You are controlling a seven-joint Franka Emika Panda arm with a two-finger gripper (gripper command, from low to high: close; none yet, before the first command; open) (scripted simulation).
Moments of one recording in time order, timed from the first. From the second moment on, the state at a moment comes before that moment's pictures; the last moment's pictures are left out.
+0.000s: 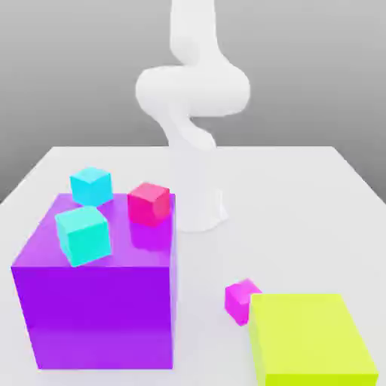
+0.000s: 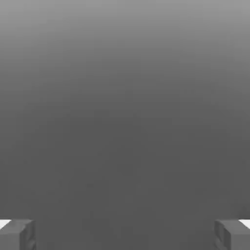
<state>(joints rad) 0.02 -0.73 0.00 -2.36 0.01 2.35 0.77</state>
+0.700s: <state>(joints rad) 0.21 0.06 0.06 -2.86 -0.02 2.92 0.58</state>
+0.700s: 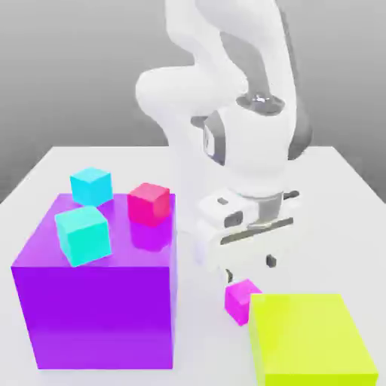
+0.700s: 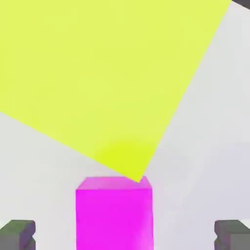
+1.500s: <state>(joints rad) 0.22 -0.04 0.02 -2.82 0.04 2.70 0.47</state>
